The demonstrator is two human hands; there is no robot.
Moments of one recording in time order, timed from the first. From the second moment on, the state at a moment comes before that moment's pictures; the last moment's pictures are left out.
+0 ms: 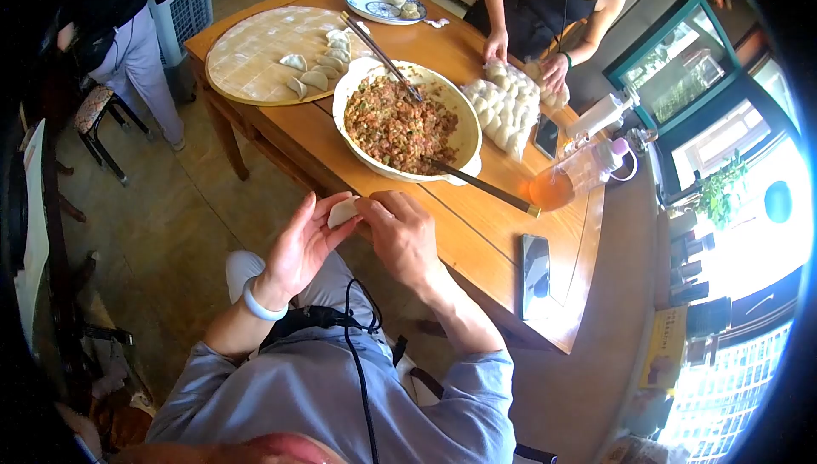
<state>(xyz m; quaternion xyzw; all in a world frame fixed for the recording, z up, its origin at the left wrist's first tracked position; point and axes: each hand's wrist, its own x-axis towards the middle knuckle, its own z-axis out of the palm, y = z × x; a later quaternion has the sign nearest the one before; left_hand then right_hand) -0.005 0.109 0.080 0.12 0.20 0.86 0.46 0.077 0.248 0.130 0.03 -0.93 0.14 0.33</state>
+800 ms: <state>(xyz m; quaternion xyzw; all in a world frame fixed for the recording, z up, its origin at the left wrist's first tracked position) 0.000 0.107 0.085 0.16 0.29 0.83 0.45 0.078 0.242 0.130 0.06 -0.93 0.11 0.35</state>
